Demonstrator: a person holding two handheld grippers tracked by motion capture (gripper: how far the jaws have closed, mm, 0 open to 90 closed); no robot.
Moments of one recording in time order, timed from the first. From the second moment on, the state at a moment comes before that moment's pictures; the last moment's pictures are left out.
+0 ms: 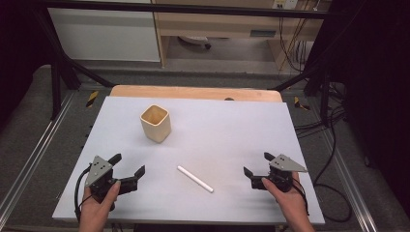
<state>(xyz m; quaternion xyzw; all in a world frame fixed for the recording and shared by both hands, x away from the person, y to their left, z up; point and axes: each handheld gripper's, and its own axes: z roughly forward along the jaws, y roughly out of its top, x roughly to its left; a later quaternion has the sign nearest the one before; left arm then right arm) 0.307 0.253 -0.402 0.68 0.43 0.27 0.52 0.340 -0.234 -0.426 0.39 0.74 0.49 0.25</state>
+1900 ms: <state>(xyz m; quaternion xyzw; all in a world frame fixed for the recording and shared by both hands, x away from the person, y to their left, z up) 0.307 0.250 -0.403 0.69 0.43 0.27 0.52 0.344 -0.128 -0.442 0.29 0.86 0.40 0.10</state>
